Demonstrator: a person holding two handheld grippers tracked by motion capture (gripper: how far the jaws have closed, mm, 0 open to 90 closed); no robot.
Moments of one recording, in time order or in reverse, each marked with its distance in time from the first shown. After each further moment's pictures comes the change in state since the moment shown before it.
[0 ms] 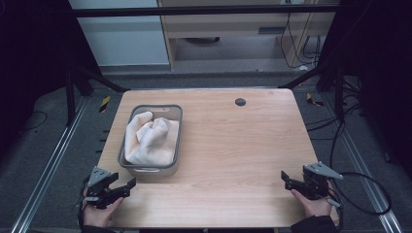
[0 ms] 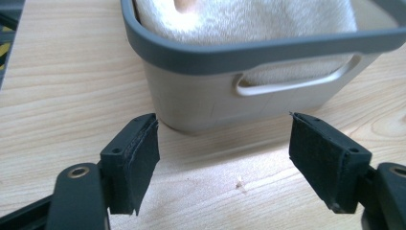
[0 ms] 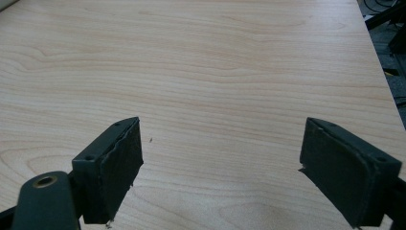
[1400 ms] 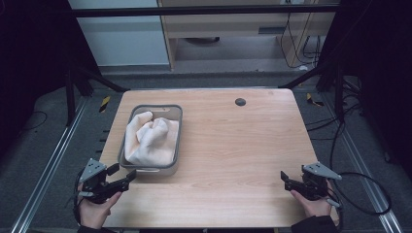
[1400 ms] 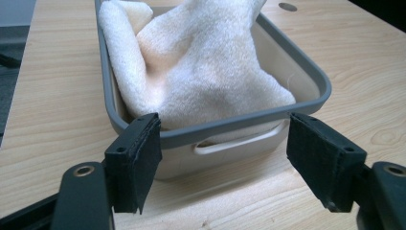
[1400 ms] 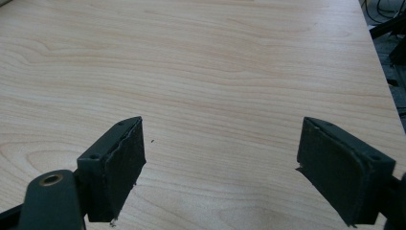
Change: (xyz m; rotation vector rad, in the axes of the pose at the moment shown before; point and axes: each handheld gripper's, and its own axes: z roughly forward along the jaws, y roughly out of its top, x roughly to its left) left arm -0.016 0.038 -0.026 -0.096 -0.061 0.028; right arm 0.002 -0.001 0.001 -0.006 0.011 -0.040
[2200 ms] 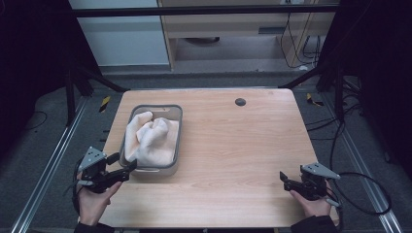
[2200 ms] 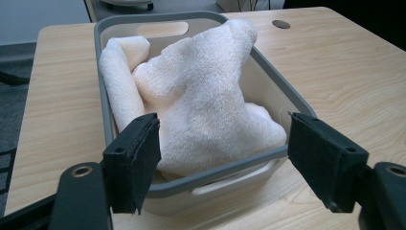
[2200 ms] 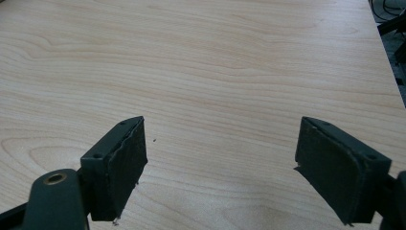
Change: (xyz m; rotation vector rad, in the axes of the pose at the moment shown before) left arm -0.004 0.035 0.002 -0.015 -0.005 0.034; right arm 0.001 0.000 0.002 0.013 0.010 -0.007
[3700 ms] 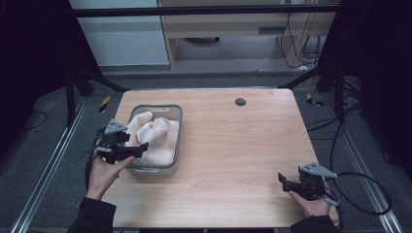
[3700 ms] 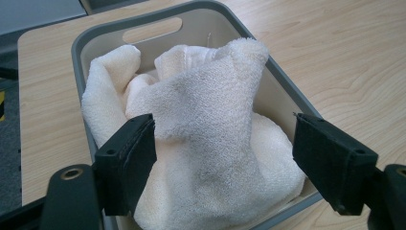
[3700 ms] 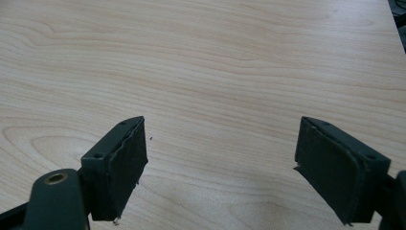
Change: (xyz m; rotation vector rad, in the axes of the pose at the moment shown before) left arm -0.001 0.061 0.051 0.202 0.011 0.111; right arm 0.001 -0.001 0.004 0.031 0.017 -0.024
